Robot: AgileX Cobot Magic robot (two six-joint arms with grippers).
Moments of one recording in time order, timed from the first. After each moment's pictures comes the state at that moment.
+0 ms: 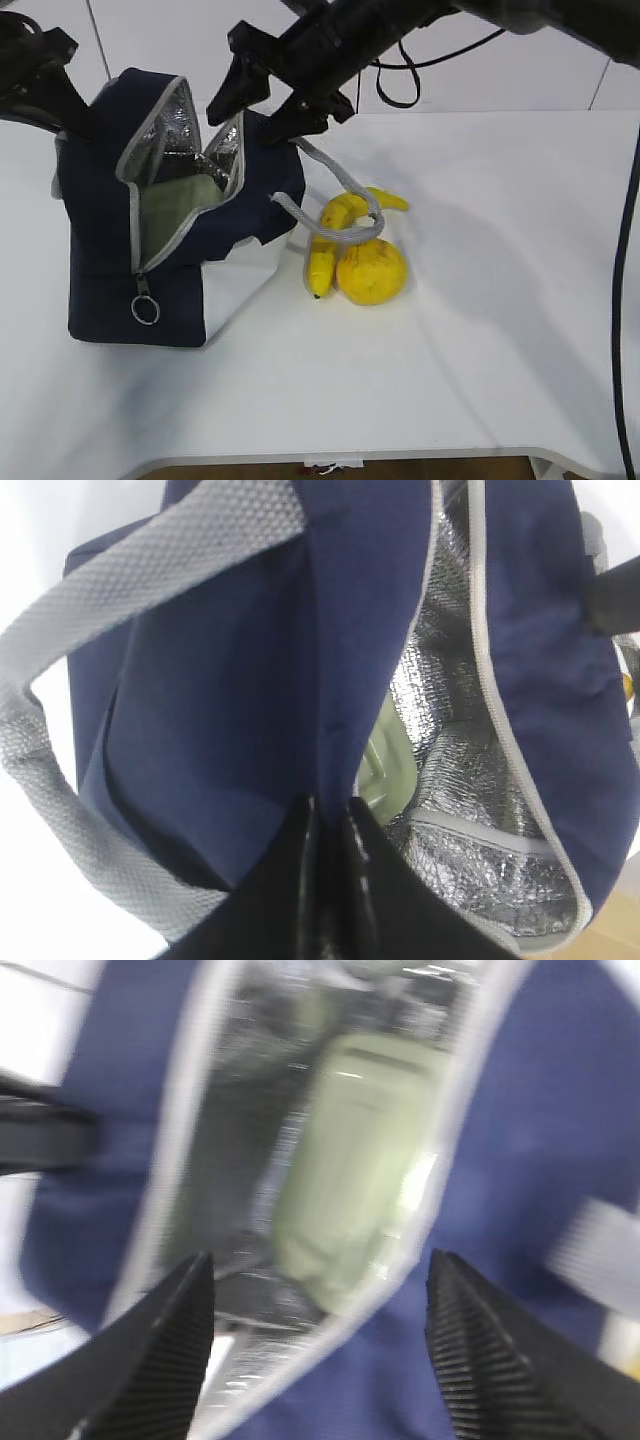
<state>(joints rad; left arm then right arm) -0.03 1.81 -1.56 -0.59 1.14 0.38 0.37 2.32 -2.27 0.80 1.22 -0.15</state>
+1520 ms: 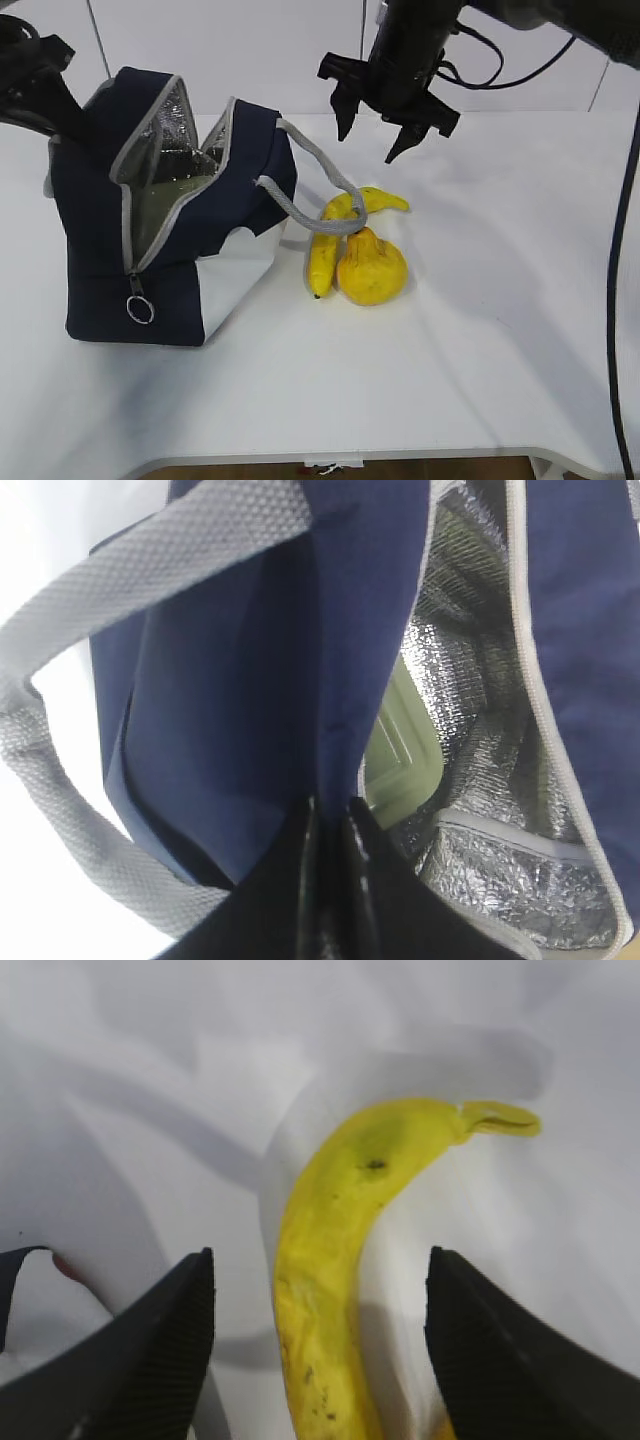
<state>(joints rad) -0.03 1.81 -1.56 -0.55 1.14 0.39 0.36 2.34 -2.31 0.04 1.25 0.82</state>
